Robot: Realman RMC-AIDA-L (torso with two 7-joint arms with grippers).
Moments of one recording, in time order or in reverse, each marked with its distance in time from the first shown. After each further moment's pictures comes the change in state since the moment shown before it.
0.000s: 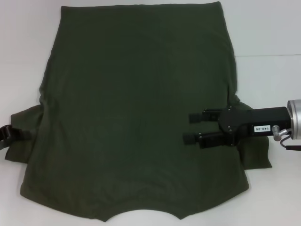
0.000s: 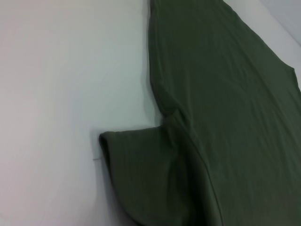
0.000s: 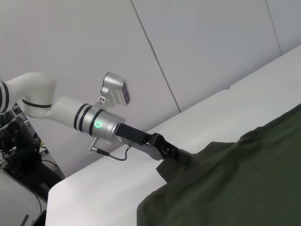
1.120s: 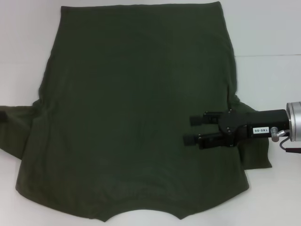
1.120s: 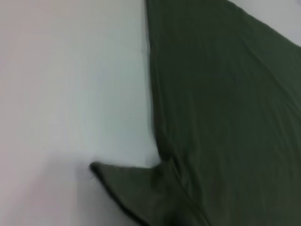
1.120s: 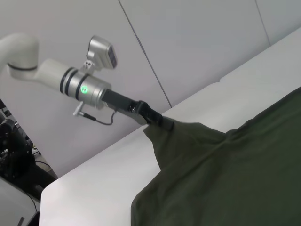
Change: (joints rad) left arm -0.088 0.096 -0.011 0.138 0.211 0.120 -0.145; right arm -0.001 0.002 -0.001 0.011 -0.012 0.028 0.028
